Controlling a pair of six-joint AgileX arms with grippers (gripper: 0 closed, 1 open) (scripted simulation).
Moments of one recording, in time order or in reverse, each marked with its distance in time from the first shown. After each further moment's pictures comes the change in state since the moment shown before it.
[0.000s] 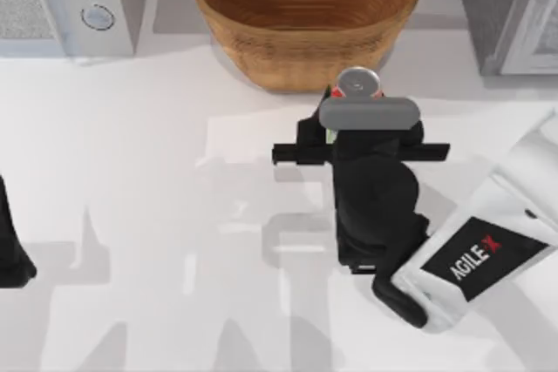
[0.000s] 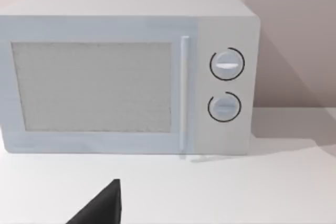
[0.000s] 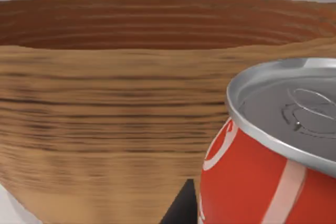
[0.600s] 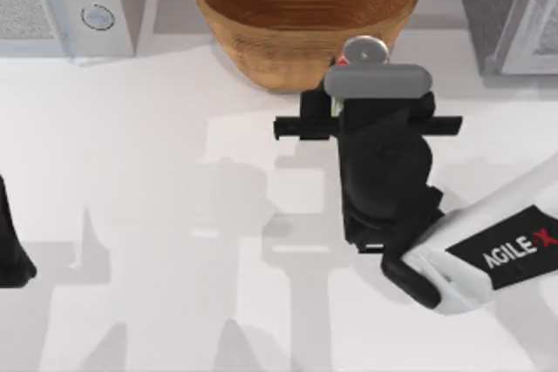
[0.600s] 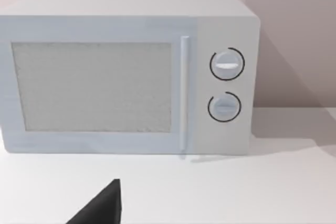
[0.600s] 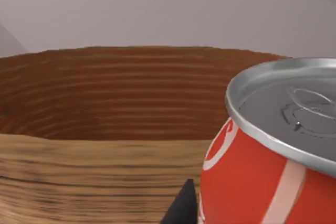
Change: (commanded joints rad) left arm 0.000 0.000 0.000 0.000 0.000 0.000; right arm 0.000 -0.165 -0.010 -0.157 -0.001 0.002
